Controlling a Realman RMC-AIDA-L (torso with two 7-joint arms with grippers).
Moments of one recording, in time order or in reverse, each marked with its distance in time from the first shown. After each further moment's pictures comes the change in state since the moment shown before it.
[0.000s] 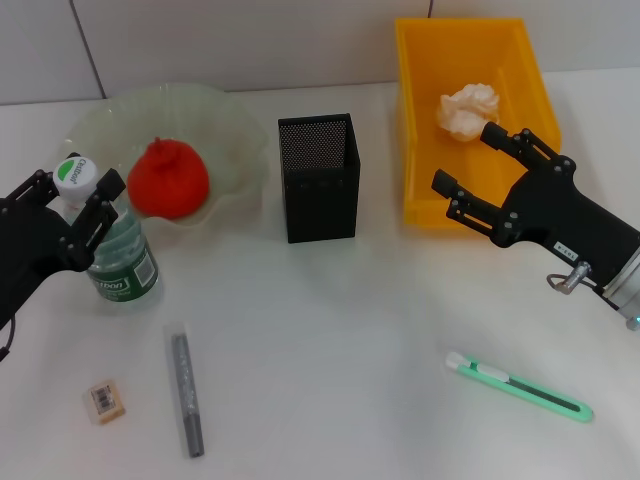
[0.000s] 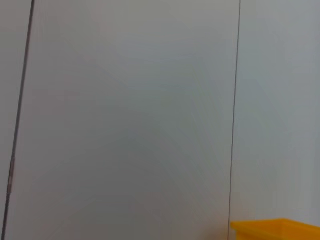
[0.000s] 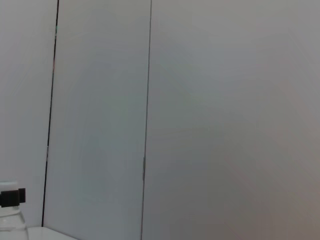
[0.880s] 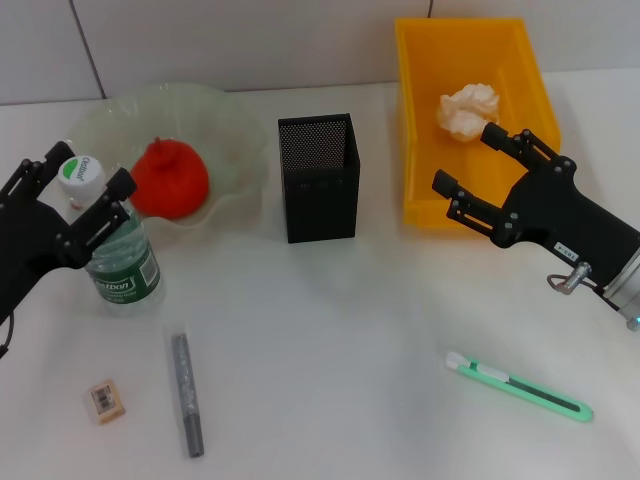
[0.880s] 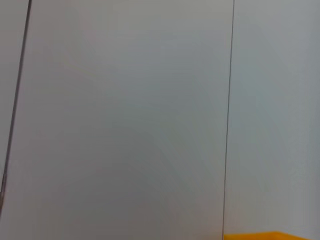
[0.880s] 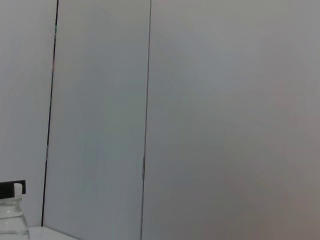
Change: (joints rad) left arm 0.002 -0.001 -0.006 0.000 -0.001 0.037 -0.006; right arm -0.001 0.000 0.000 0.000 0.000 0.001 0.000
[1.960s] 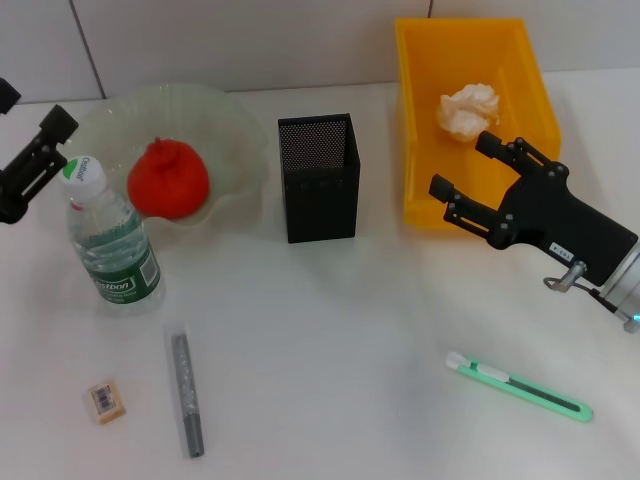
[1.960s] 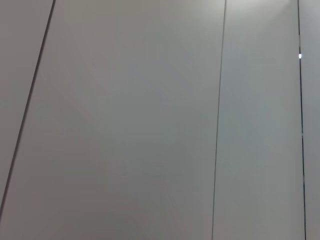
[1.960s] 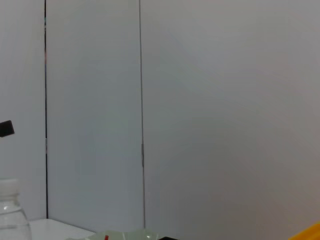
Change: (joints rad) left arm -0.005 0.049 -0.074 0.051 0.008 0.149 -0.150; right arm 0.004 -0.003 -0.013 -0.025 -0.020 0.046 0.097
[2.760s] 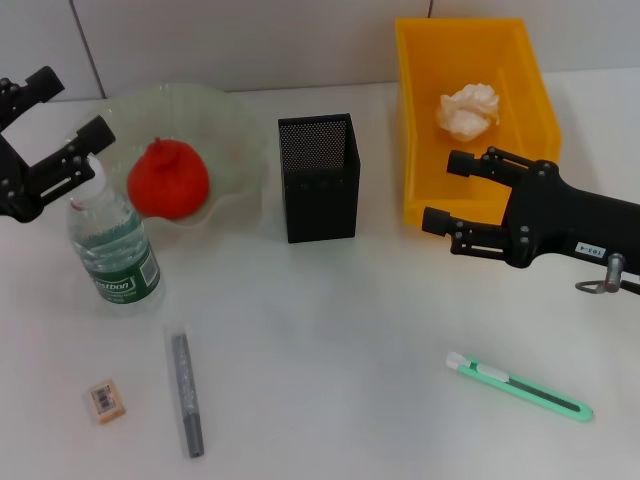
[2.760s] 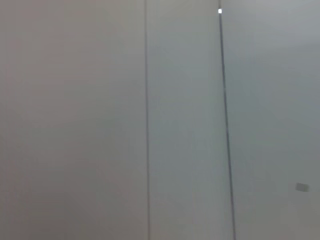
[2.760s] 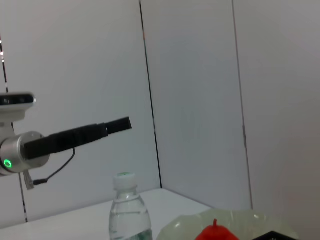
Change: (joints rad) left arm -0.053 0.093 -0.014 0.113 0.211 0.008 -0.089; right arm -0.043 -0.001 -0.010 -0.438 -0.329 -0.177 0.506
